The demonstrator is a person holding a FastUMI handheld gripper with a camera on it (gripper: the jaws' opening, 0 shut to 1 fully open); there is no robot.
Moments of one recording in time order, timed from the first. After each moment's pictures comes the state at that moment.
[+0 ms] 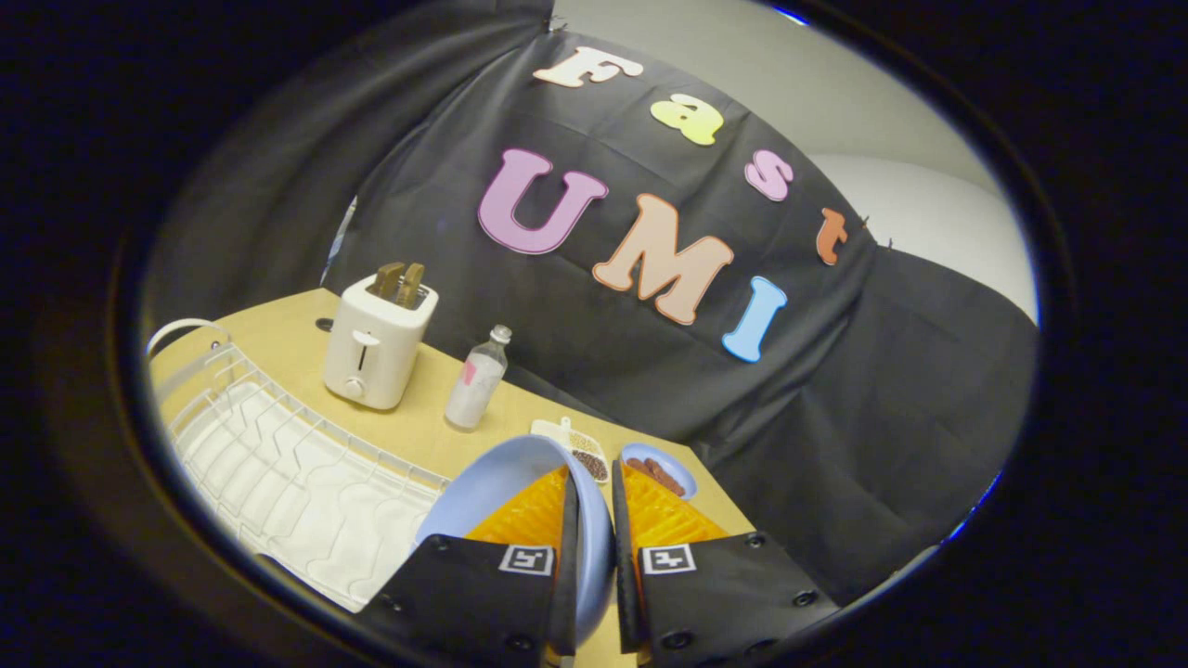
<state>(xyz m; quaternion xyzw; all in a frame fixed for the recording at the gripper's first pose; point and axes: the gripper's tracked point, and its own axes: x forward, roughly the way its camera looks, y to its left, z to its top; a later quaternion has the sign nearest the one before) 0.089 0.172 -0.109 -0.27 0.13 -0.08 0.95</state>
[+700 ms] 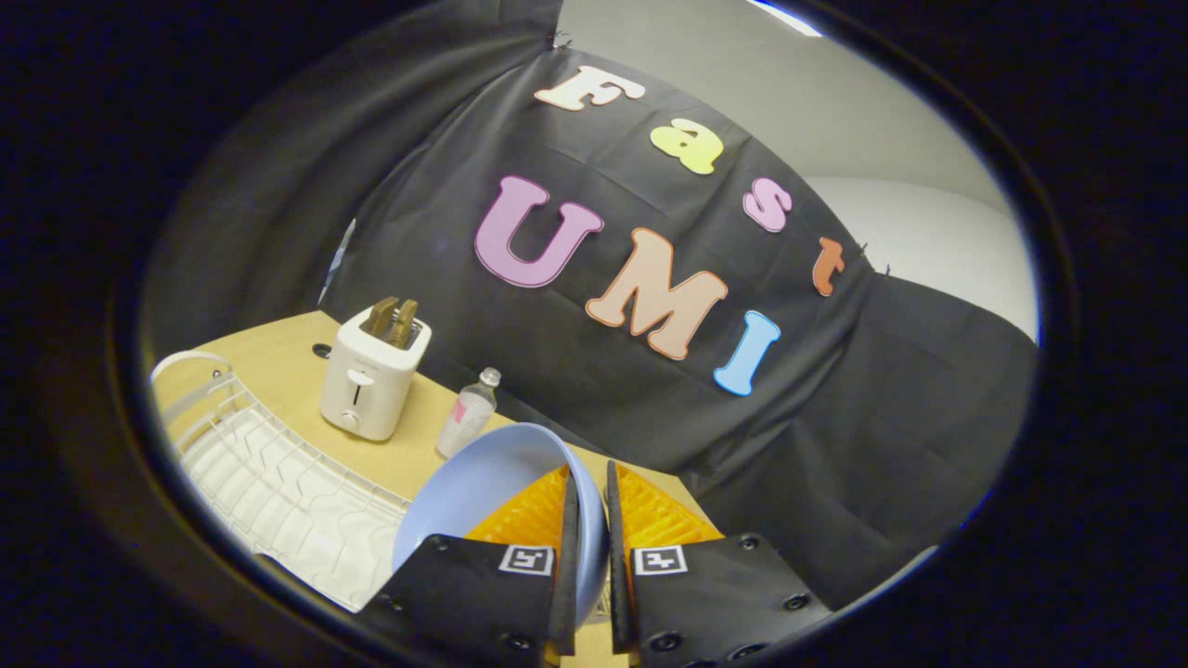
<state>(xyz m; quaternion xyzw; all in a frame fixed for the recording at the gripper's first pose) 0.100 0.176 -0.050 -0.27 0.09 -0.07 0.96</state>
